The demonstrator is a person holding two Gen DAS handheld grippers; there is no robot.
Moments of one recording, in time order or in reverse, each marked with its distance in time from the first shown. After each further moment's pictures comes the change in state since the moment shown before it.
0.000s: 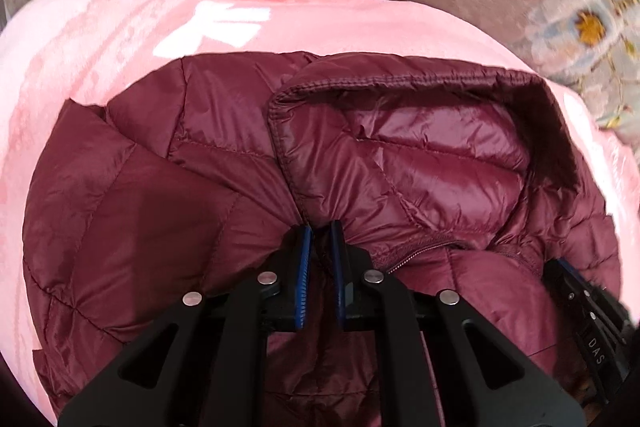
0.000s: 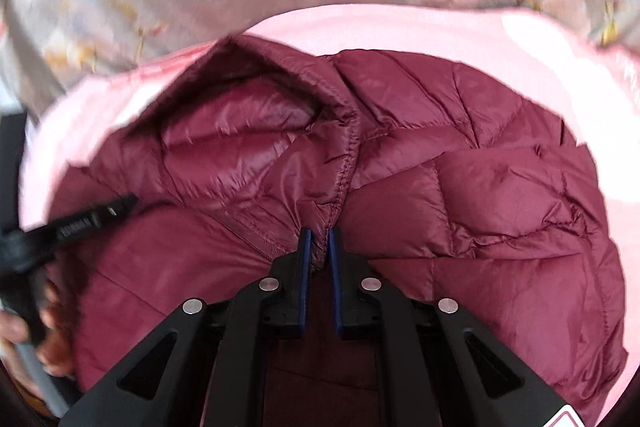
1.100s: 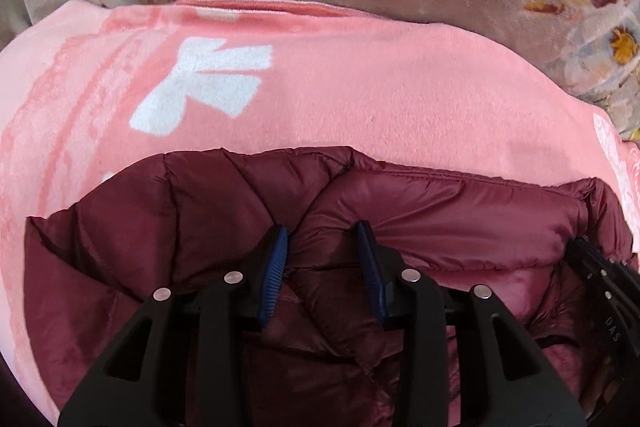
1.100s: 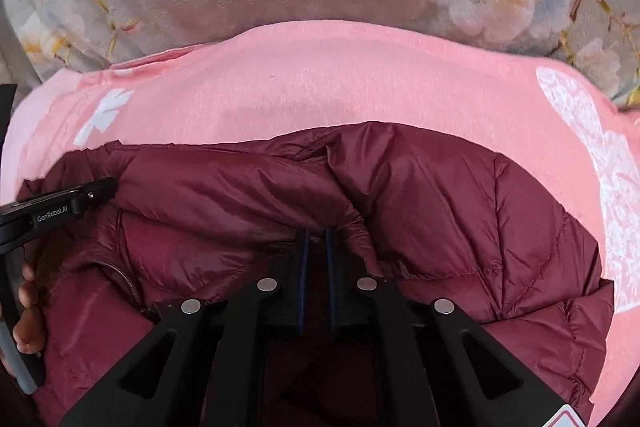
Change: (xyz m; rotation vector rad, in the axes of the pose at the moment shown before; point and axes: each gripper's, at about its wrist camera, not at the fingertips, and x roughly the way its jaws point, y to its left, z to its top) left arm 0.046 0.004 0.070 0.033 -0.009 0.043; right arm 0.042 -0.015 0.069 -0.080 0.015 -0.041
